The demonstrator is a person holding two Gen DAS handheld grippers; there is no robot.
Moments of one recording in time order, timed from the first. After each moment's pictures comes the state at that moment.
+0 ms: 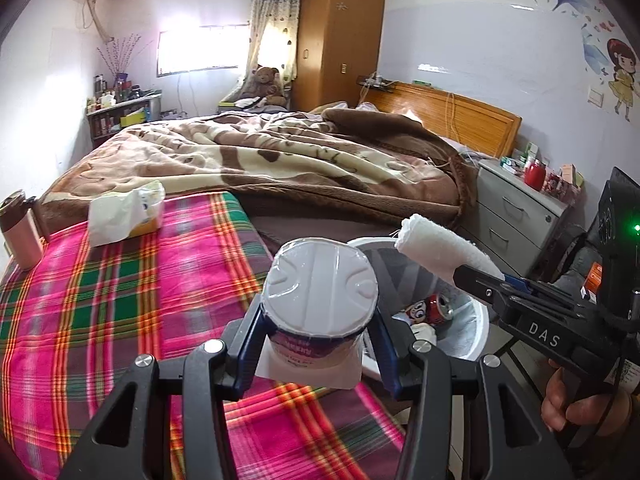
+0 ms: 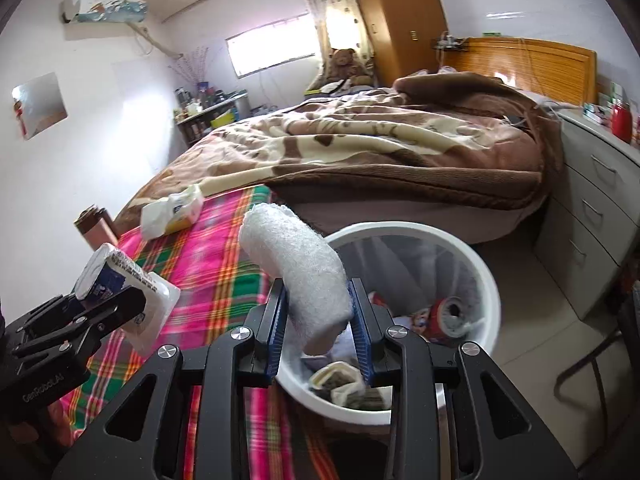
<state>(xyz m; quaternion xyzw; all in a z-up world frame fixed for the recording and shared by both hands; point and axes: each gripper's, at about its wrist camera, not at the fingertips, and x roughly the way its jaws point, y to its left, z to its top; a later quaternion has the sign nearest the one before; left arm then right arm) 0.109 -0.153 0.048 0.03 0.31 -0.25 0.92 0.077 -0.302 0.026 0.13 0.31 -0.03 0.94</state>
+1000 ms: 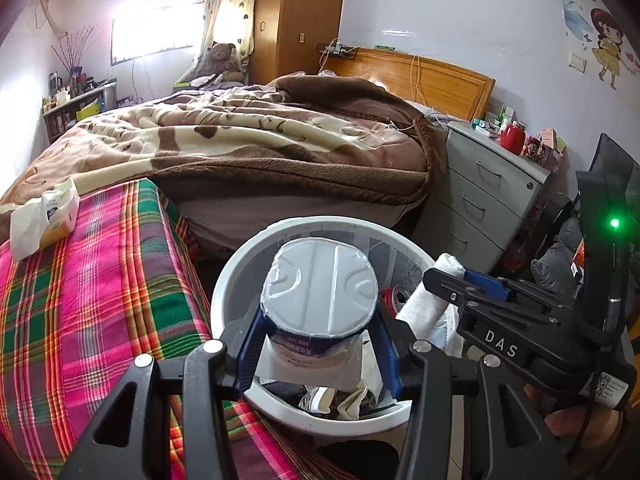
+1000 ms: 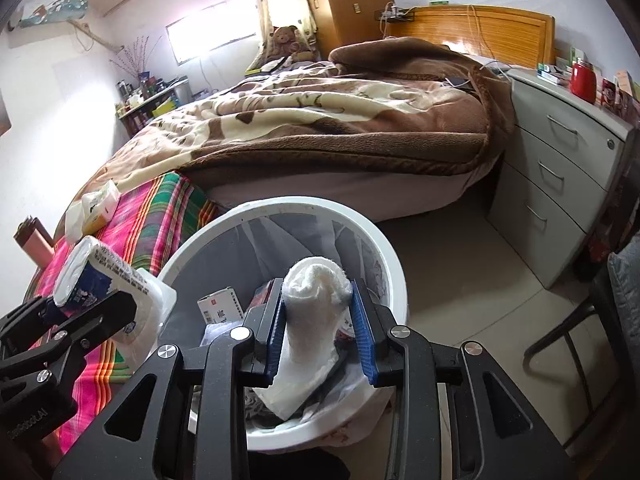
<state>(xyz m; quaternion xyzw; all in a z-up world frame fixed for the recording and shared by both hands) 0.129 -0.253 0.016 0.06 0.35 -0.30 0.88 0.089 -0.369 -0.011 0.14 0.36 -0.11 0.92</state>
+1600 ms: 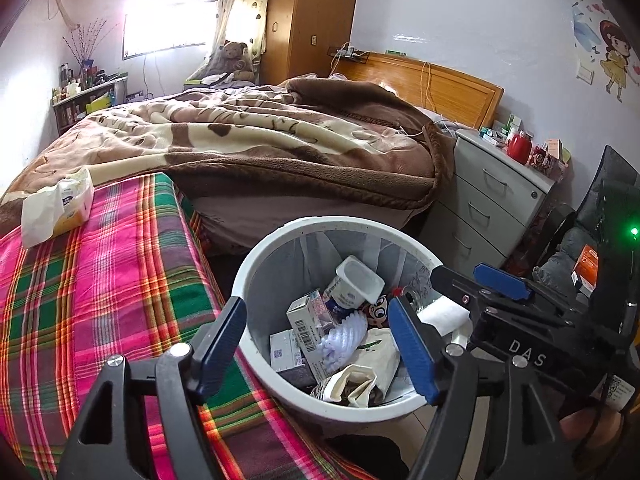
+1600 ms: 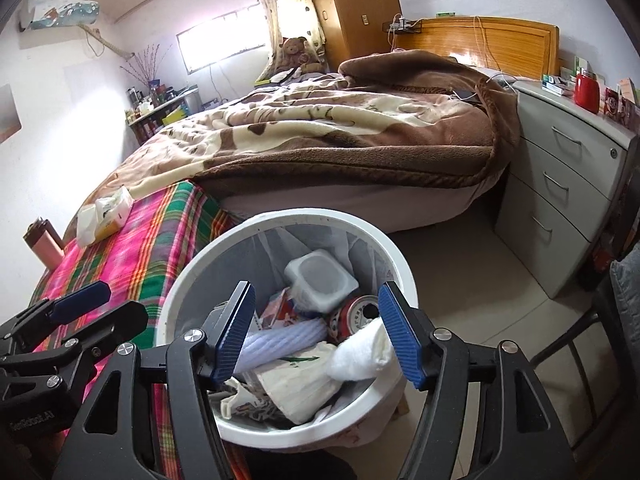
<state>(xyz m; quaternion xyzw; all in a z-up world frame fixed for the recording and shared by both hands) 0.126 -0.230 0.023 0.04 0.35 -0.29 0.89 0.080 -0.362 0.000 0.14 0.33 -0.10 0.93</state>
